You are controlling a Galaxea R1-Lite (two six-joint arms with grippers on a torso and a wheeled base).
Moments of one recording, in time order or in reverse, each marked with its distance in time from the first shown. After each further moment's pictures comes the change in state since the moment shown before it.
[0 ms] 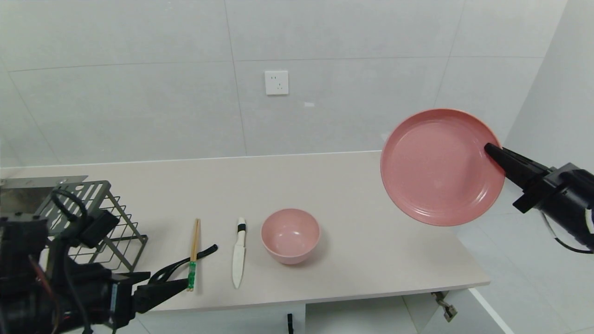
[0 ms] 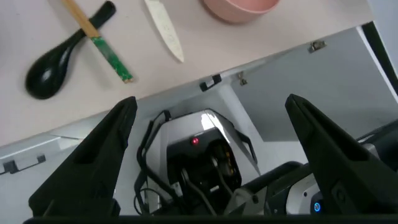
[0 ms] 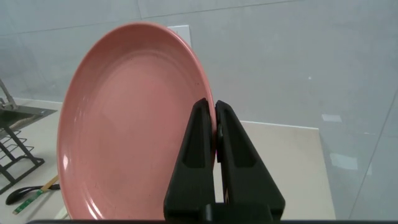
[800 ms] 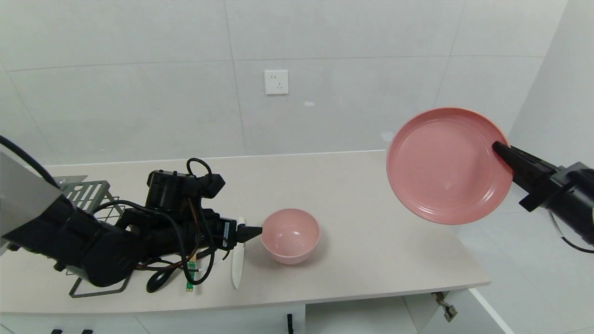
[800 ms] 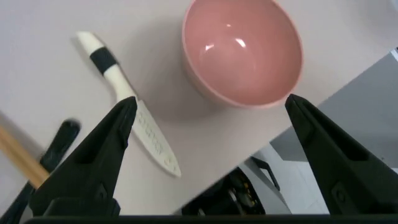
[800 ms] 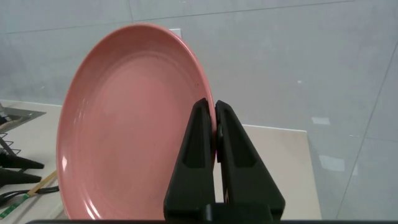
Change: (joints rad) left arm -0.185 0.619 -0.321 -0.366 0.109 0.002; right arm -0.029 -0.011 0.004 0.000 -0.001 -0.017
